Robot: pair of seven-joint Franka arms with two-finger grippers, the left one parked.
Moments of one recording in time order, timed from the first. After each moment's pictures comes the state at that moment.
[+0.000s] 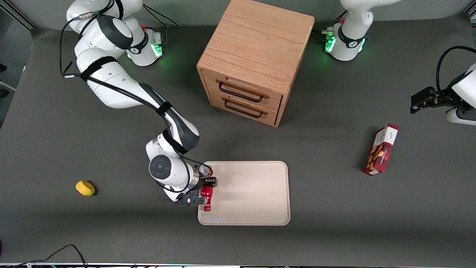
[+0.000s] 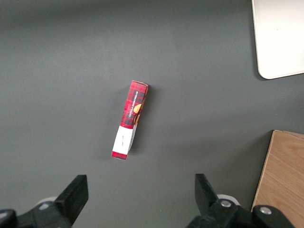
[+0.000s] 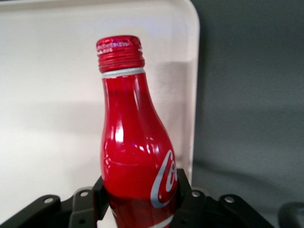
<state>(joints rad) 0.13 1.07 0.47 -1.15 -0.30 2.24 0.52</state>
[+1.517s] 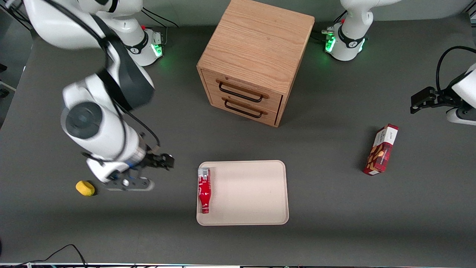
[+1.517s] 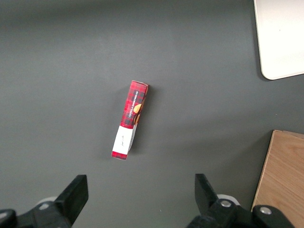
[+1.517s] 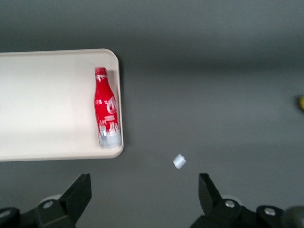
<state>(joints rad) 0.05 0.57 0.47 -1.09 -0.28 1.61 0.52</state>
